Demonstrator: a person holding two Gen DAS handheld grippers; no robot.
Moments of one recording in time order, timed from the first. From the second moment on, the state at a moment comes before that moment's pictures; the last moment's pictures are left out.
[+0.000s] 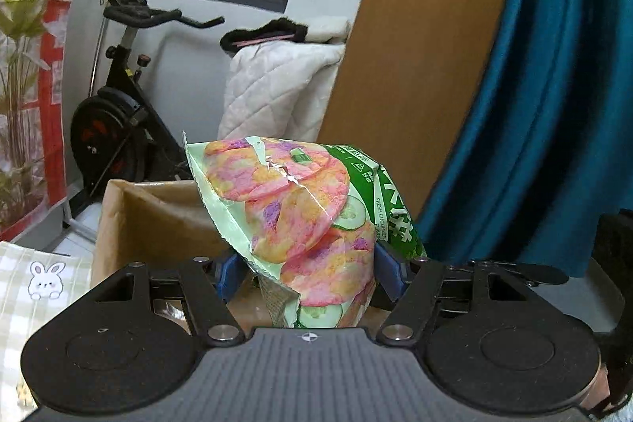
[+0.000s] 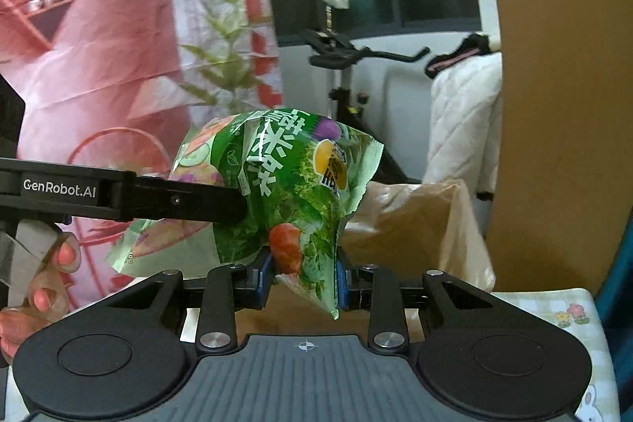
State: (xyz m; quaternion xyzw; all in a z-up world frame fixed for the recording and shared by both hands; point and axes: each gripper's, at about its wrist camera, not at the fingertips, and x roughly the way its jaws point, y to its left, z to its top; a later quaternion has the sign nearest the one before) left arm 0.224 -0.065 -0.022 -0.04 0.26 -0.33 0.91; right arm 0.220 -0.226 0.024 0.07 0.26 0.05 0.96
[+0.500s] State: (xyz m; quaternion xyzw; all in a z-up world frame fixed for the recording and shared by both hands) left arm 0.275 -0.073 -0.039 0.02 0.30 -0.21 0.93; right arm 0.233 -0.265 -0.018 0.11 0.26 0.00 0.96
